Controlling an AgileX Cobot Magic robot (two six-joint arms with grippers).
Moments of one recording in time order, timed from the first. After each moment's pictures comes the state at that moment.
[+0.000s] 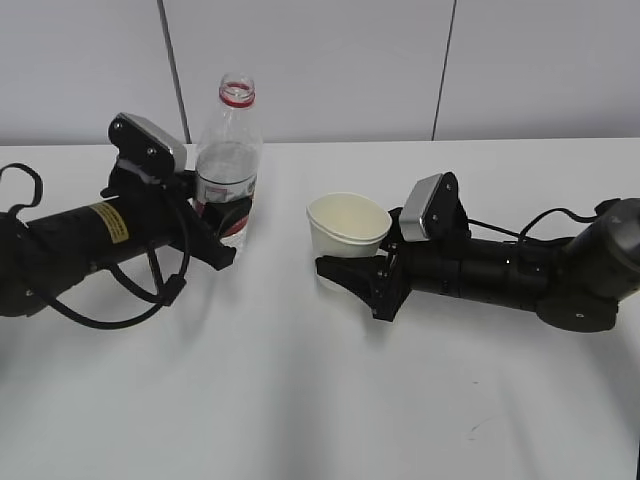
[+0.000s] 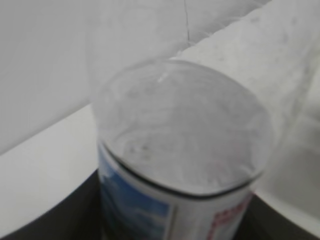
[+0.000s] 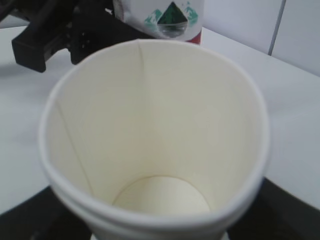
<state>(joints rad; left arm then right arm) -0.28 2.03 -0.84 0.50 -0.89 -0.03 0.17 2.23 -0.99 -0.94 -1.14 0.25</state>
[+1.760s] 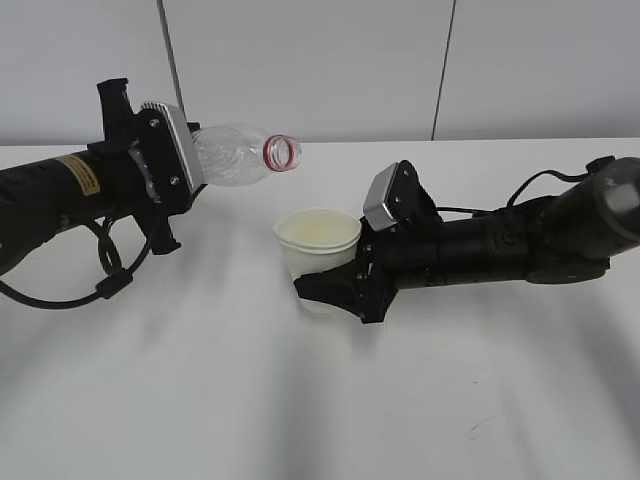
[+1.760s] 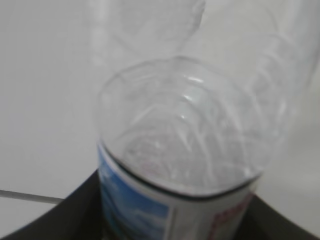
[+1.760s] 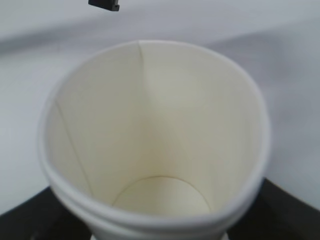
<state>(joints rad) -0.28 1.83 -0.84 0.40 -0.67 0.90 0.22 2.15 -1.08 -1.25 -0.95 0.60</state>
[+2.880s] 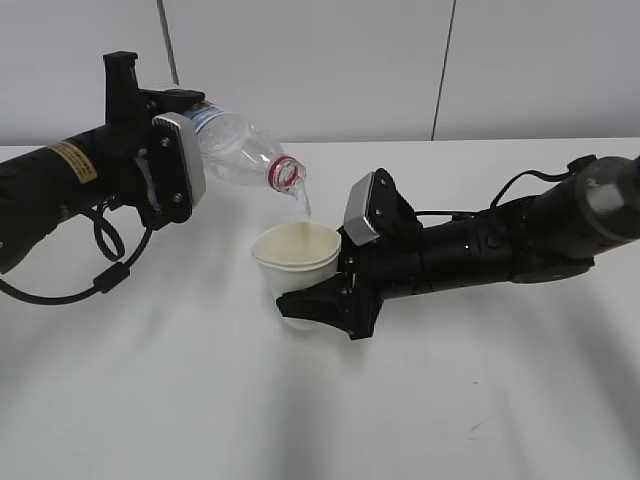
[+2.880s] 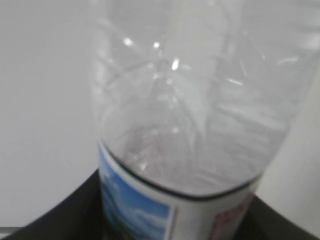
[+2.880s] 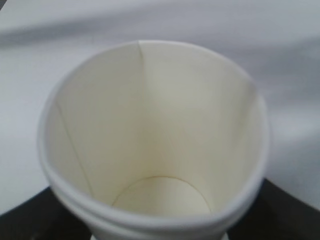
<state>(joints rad) -0.28 1.83 -0.84 0.37 -0.82 1.24 0.27 2.15 -1.10 -1.34 -0.95 0.63</state>
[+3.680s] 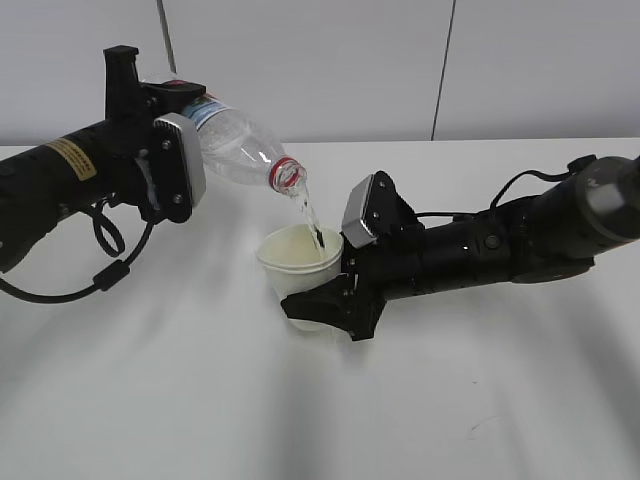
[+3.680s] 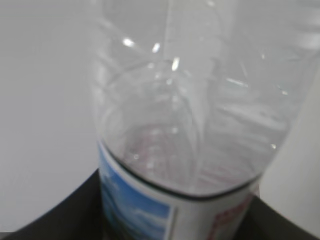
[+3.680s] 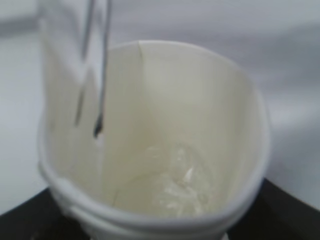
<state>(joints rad) -0.28 1.83 -0.84 0.37 -0.86 1.30 0.27 2.15 -1.10 -1.32 -0.91 0.63</state>
